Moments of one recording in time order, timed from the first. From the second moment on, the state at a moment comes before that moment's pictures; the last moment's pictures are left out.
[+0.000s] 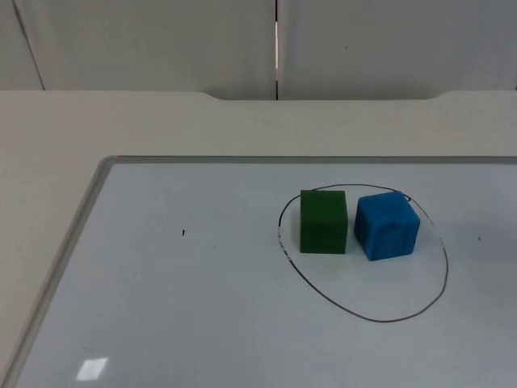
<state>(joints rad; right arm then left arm) 0.33 0.91 -0.61 0.00 0.53 0.01 -0.33 0.00 -0.50 0.00 1.07 0.03</state>
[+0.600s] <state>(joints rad) 0.33 0.62 -0.57 0.03 0.67 0.01 -0.33 0.00 -0.50 0.00 1.07 0.03</state>
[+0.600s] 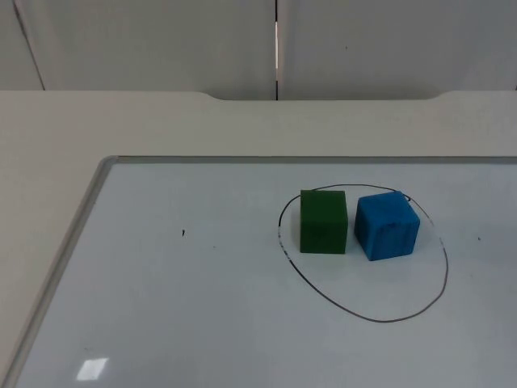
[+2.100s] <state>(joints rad) 0.33 0.08 -0.52 0.01 1.08 0.00 -0.33 0.00 -0.50 0.00 1.07 0.03</state>
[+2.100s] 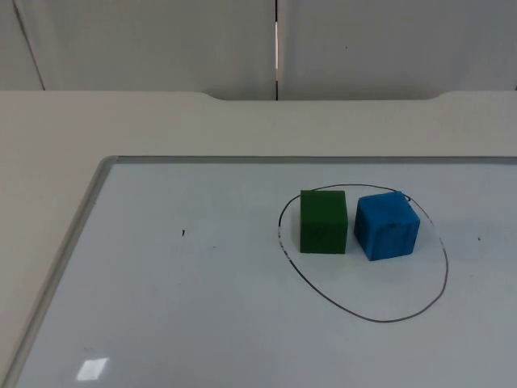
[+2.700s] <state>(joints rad) 0.33 0.01 -0.52 0.05 1.08 -0.08 -0.33 0.00 -0.50 0.00 1.07 0.03</state>
